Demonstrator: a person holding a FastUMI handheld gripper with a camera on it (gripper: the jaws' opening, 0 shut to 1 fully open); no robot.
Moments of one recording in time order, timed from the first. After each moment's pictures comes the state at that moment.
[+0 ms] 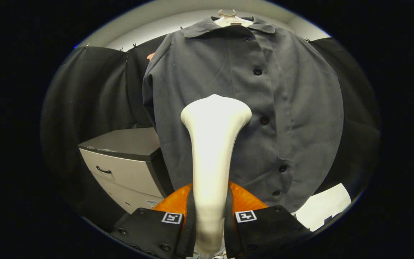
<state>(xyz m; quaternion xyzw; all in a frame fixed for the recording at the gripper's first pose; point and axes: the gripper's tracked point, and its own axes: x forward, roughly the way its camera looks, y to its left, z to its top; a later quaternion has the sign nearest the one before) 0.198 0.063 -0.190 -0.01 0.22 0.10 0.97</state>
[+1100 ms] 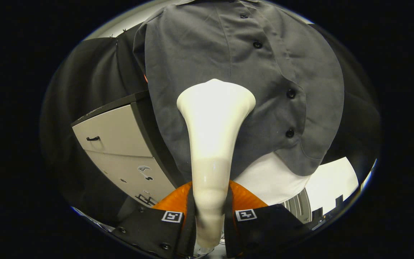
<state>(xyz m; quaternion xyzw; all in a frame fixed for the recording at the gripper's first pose) 0.152 0.054 -0.303 0.00 0.34 0.08 0.94</state>
